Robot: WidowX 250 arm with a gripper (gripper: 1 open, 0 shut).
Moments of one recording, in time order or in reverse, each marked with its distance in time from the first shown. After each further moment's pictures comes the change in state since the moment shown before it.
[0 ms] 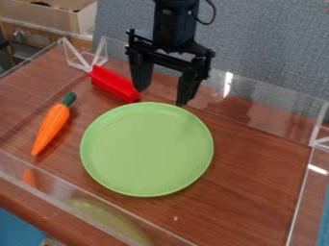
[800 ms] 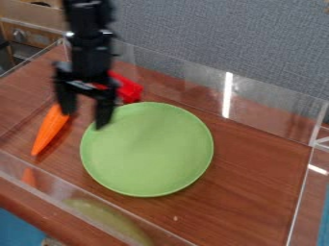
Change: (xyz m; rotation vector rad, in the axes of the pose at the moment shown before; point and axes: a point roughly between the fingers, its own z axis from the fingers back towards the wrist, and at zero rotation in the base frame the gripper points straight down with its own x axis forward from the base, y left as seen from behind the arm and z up) arm -0.039 0.118 -0.056 0.007 0.017 0.026
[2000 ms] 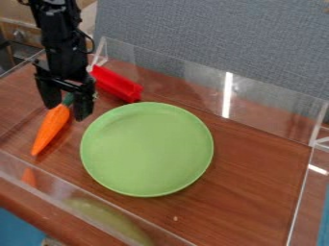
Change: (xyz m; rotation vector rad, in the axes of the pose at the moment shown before) arm 0.033 0.028 -0.017 0.007 -0.085 -0.049
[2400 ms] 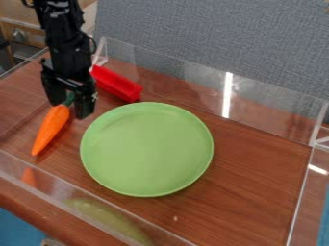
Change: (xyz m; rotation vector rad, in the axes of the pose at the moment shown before) arm 0.011 0.006 -0.002 0.005 -0.008 -0.075
